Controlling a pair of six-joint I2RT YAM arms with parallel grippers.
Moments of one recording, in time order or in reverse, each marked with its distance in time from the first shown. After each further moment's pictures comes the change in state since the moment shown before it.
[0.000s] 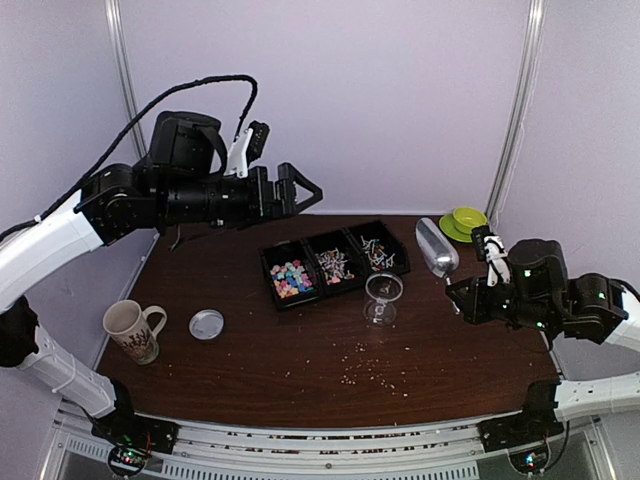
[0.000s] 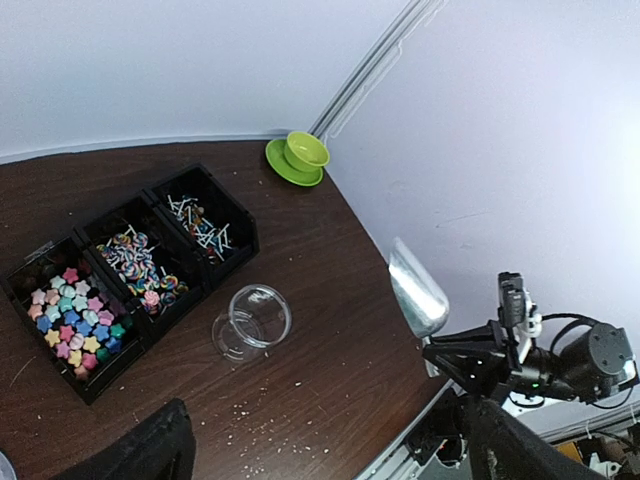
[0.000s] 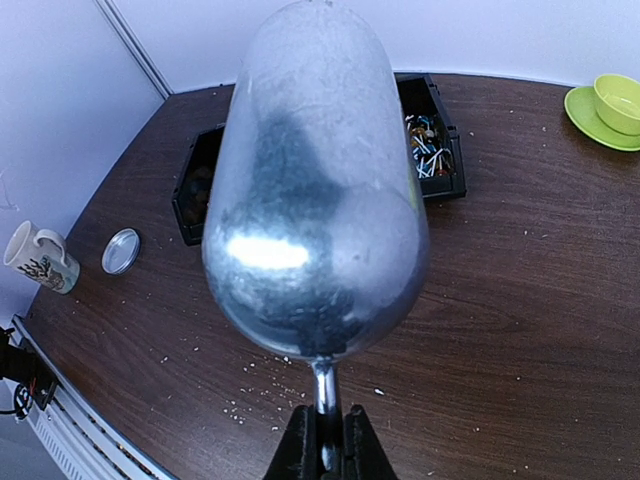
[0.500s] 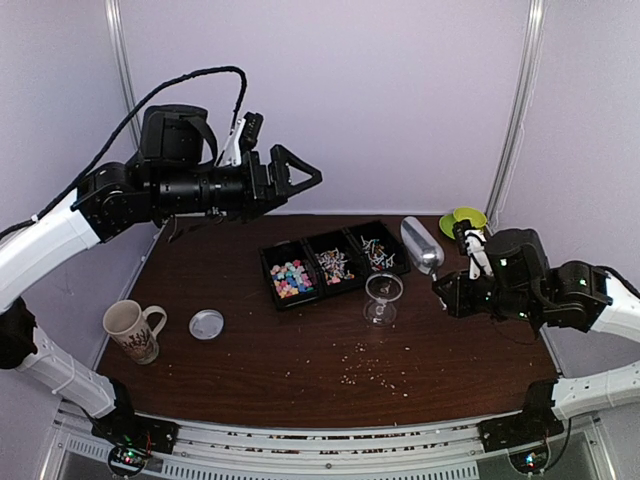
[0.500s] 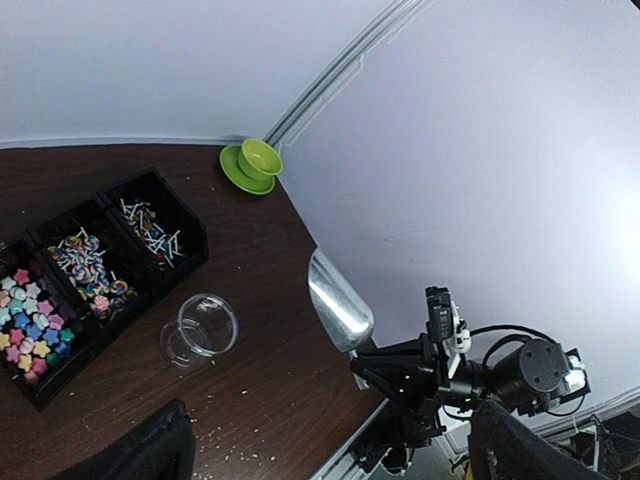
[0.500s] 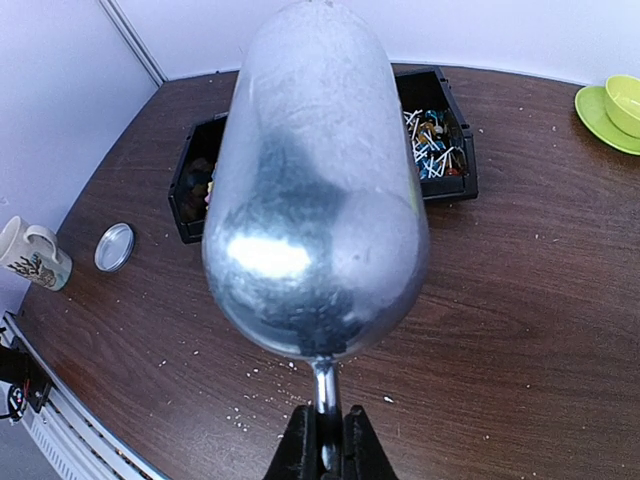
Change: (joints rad) left arm 0.043 -0.020 -0.010 0.084 0.124 -0.074; right arm 0.000 0.142 0.070 0.022 -0.008 0.002
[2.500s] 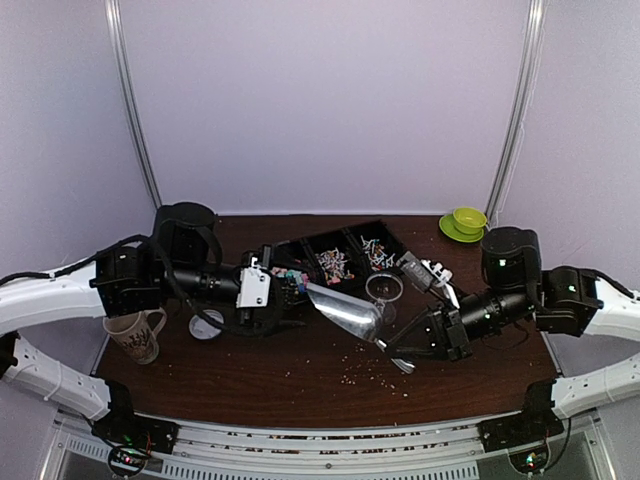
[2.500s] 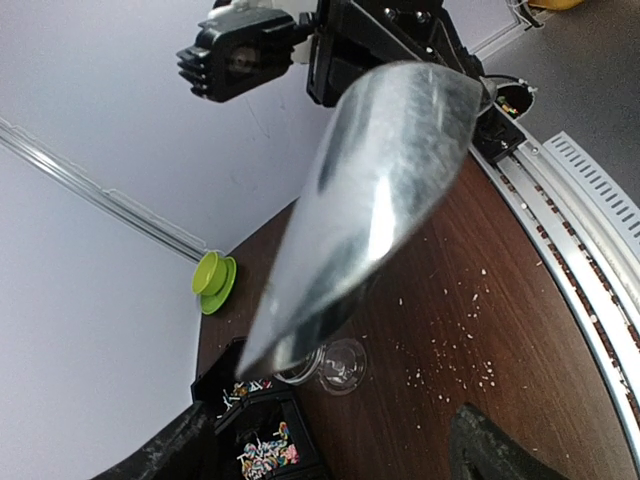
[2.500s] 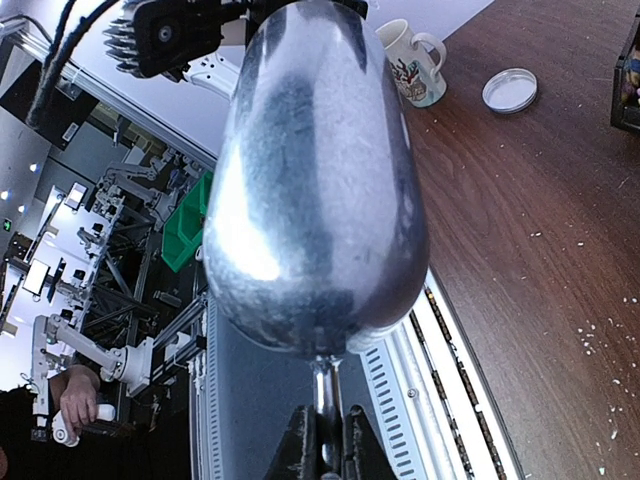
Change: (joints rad) left arm -0.082 -0.192 -0.568 0.271 0.265 1.615; right arm 0.087 0.043 -0.011 0.245 -0.956 -0.035
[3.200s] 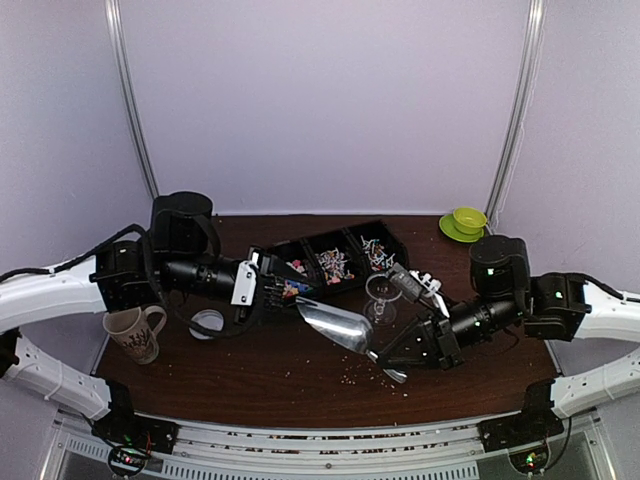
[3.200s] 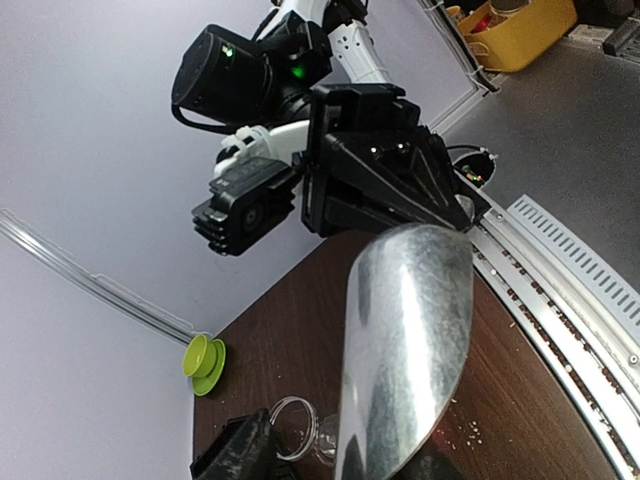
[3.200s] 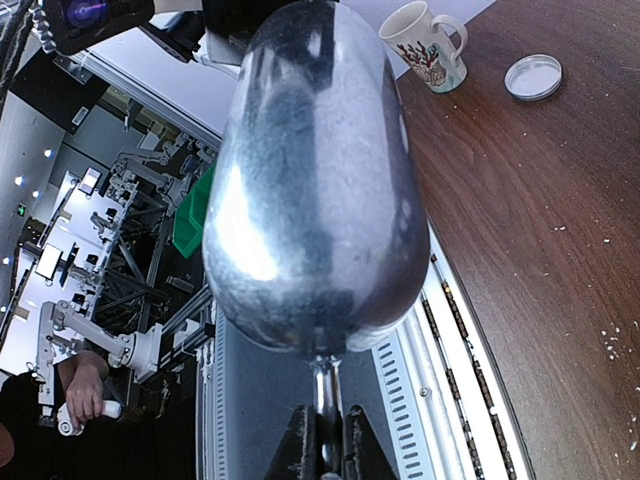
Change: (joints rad) left arm 0.000 0.019 0.043 0.056 0.215 0.027; right arm 0.027 0.039 -0.040 0.080 -0.039 0.013
